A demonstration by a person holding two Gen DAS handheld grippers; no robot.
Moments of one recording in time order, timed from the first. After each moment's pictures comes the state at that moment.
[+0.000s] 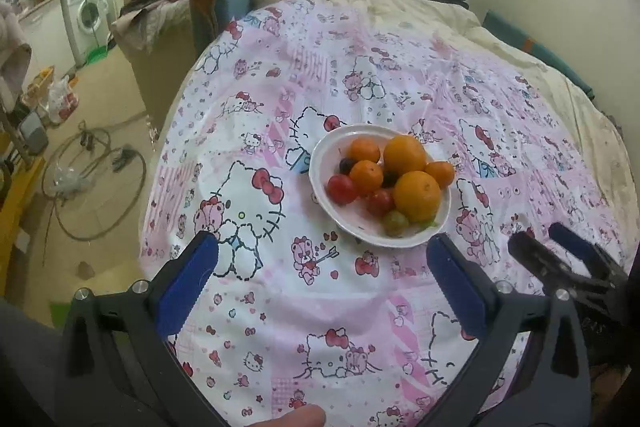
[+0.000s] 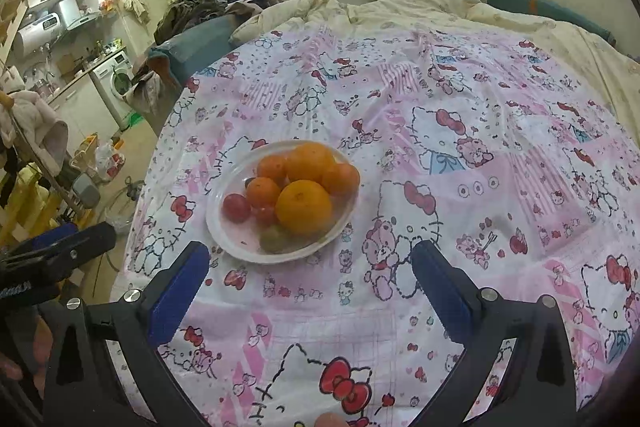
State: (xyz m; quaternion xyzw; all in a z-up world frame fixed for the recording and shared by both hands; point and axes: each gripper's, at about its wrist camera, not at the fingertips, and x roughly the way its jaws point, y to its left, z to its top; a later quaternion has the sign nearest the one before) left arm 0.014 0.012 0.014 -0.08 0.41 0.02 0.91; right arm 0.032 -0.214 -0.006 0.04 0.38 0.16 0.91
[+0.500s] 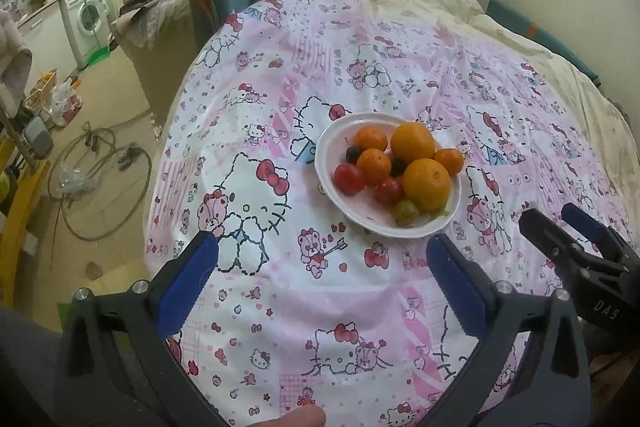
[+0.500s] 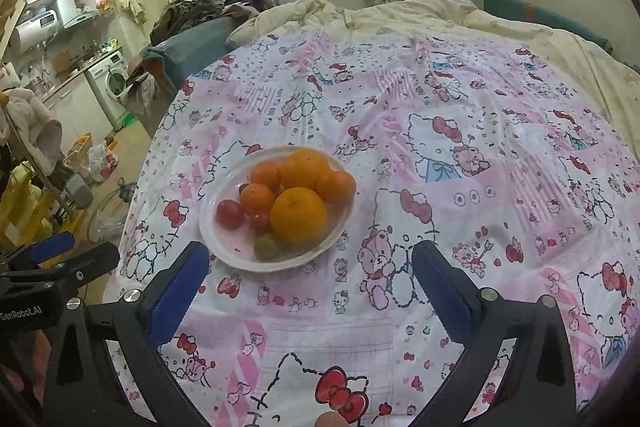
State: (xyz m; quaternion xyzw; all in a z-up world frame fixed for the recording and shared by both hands) left arm 0.017 0.012 0.006 -0.07 0.43 0.03 0.90; right arm 0.035 -0.210 -0.006 0.03 0.37 0.14 0.92
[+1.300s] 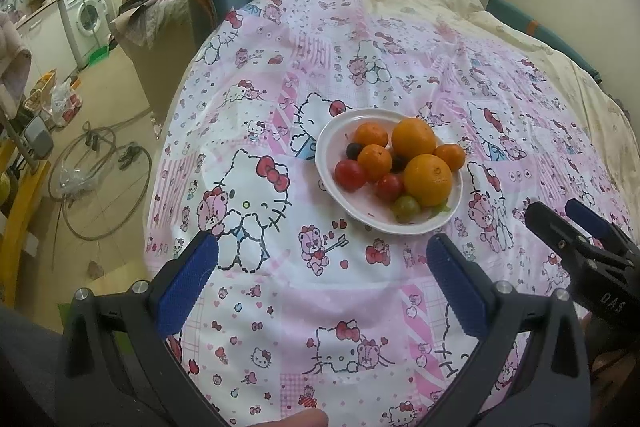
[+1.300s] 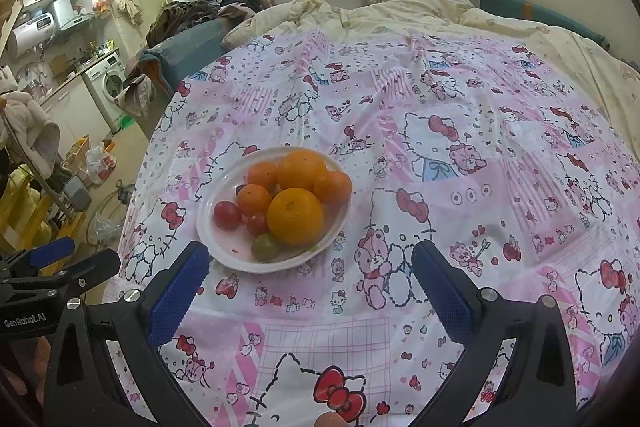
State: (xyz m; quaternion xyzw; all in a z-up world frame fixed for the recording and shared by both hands) left arm 0.019 0.012 0.004 -0.06 0.43 0.03 0.90; right arm 0.034 -0.212 -0.007 0.03 0.37 0.14 0.92
